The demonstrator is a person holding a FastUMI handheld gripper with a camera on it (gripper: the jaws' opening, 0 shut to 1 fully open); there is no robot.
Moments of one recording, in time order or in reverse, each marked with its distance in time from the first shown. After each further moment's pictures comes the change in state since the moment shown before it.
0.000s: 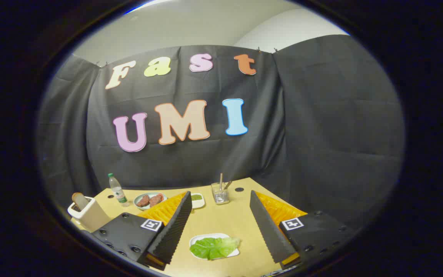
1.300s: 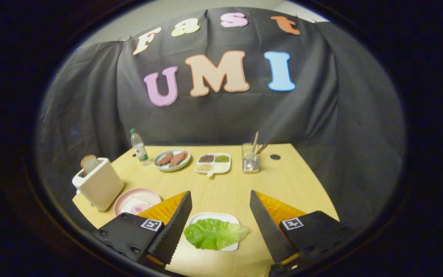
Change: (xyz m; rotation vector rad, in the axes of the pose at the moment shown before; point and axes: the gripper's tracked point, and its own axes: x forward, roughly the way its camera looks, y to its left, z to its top) arm 0.080 0.002 -0.122 -0.124 0.441 0.373
